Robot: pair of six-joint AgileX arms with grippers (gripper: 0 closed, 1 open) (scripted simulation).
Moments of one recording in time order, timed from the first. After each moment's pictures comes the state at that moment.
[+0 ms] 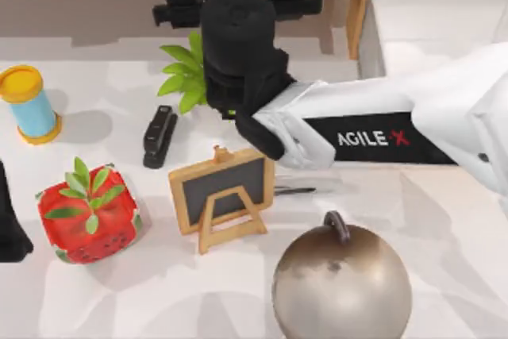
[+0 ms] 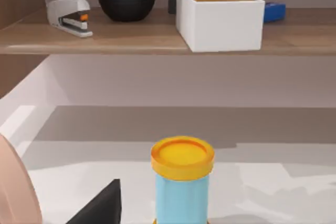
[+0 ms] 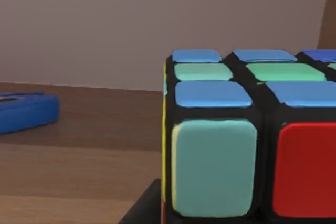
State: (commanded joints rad) left arm 0.00 0.00 0.00 0.00 0.00 0.00; right arm 0.80 2.29 1.54 0.81 0.82 -0.10
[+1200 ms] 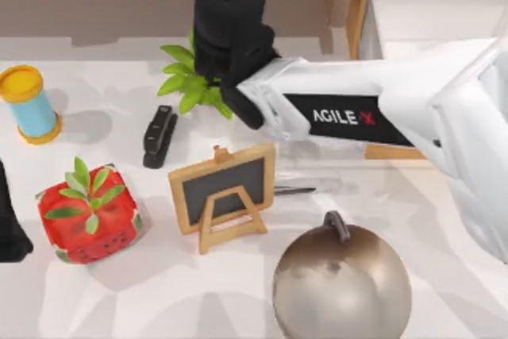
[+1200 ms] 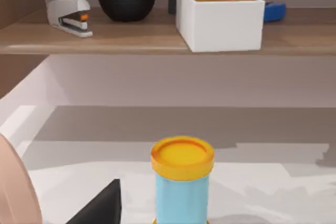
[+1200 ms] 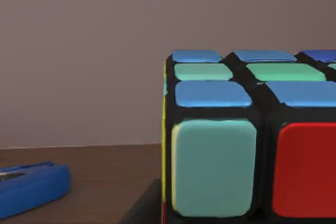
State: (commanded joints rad) left arm 0.00 0.00 0.00 0.00 0.00 0.00; right arm 0.74 2.45 1.80 0.83 0.77 -0.08
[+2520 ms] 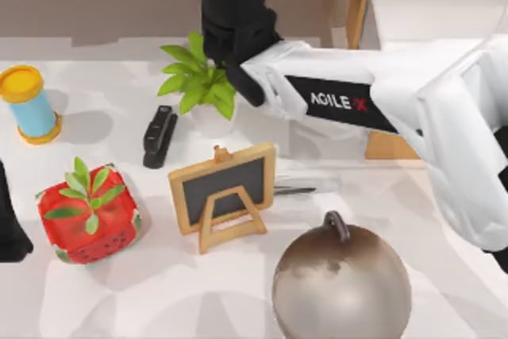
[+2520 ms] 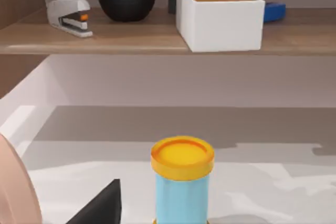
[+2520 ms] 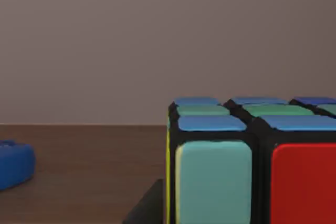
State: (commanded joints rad) left arm 0.00 0.00 0.00 0.00 0.00 0.00; right arm 0.69 2.57 1.98 0.71 0.73 -0.08
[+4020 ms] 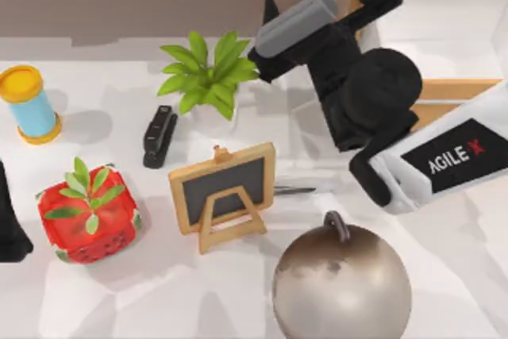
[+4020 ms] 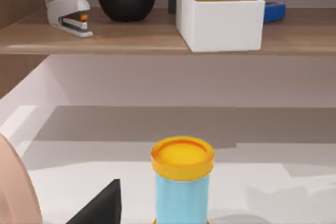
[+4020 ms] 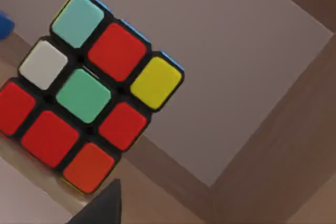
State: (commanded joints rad) left arm 0.00 0.00 0.00 0.00 0.00 0.00; right arm 0.60 2.20 1.07 1.41 0.35 -0.78
